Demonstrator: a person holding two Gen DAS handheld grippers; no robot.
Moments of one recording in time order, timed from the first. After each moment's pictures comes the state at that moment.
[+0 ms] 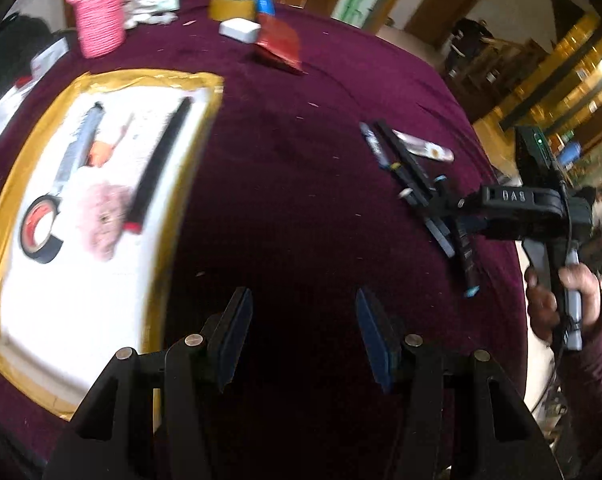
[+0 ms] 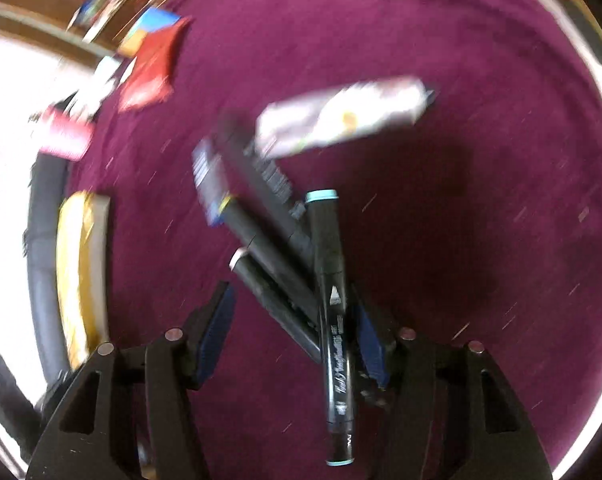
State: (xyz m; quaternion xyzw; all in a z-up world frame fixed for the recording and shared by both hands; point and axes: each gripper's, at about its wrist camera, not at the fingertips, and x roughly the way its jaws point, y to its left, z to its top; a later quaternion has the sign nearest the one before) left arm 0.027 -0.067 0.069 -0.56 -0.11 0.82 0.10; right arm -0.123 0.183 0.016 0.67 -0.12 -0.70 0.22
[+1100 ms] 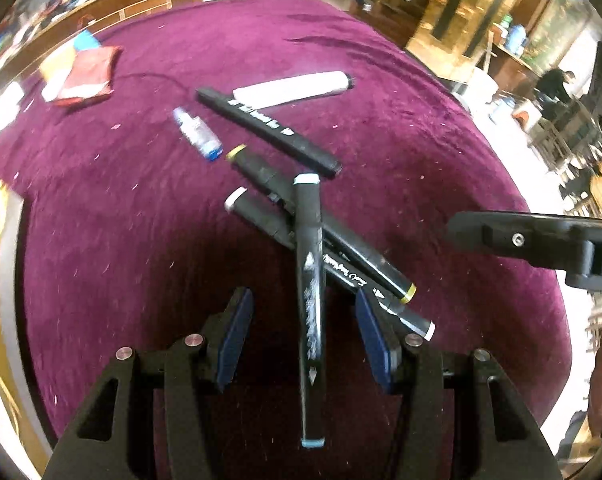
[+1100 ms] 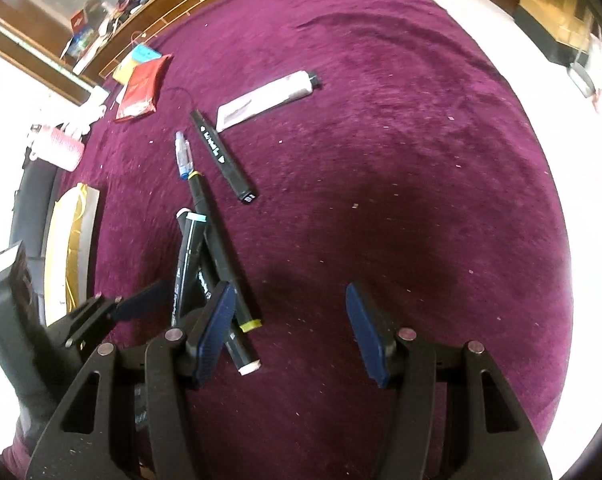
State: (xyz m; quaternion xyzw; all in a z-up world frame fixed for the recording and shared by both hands) left arm -0.011 0.088 0.028 -0.55 0.06 0.80 0.23; right arm -0.046 0.256 0.055 0.60 -0.11 -0.79 0.11
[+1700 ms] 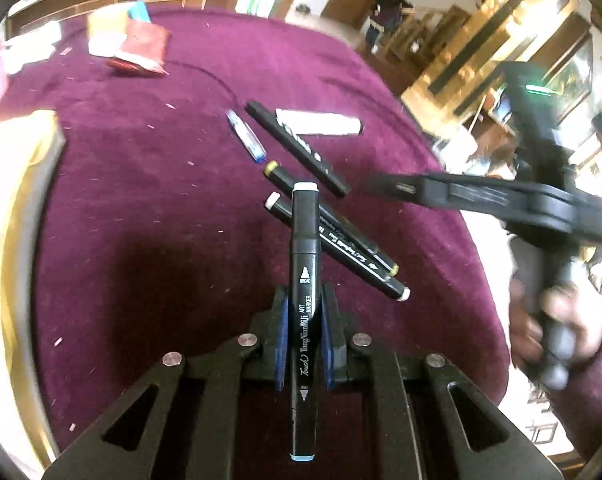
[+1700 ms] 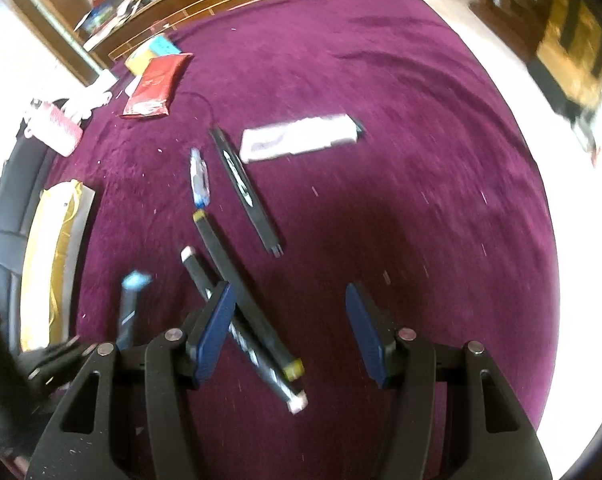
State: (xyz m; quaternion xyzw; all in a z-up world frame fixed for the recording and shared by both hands) left arm 0.012 0.006 0.062 -0.53 -0.09 0.81 0.24; right arm -0.093 0.194 0.060 0.57 0.00 -0.81 0.13
